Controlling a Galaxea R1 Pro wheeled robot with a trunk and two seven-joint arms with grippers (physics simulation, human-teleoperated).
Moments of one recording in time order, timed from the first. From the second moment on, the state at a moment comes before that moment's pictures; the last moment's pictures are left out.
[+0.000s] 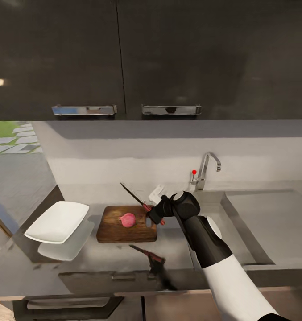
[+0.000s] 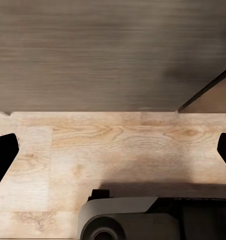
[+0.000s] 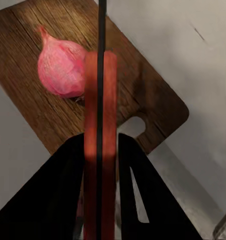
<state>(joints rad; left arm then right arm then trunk) -0.04 0.03 -0.22 -0.31 0.23 -0.49 0.04 -0.75 0.17 0.32 -1.31 0.78 0.86 0.95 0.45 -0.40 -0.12</state>
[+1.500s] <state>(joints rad) -0.04 0.03 -0.22 -0.31 0.23 -0.49 0.04 -0.75 0.17 0.32 -1.27 0.77 0.87 1.00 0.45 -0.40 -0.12</state>
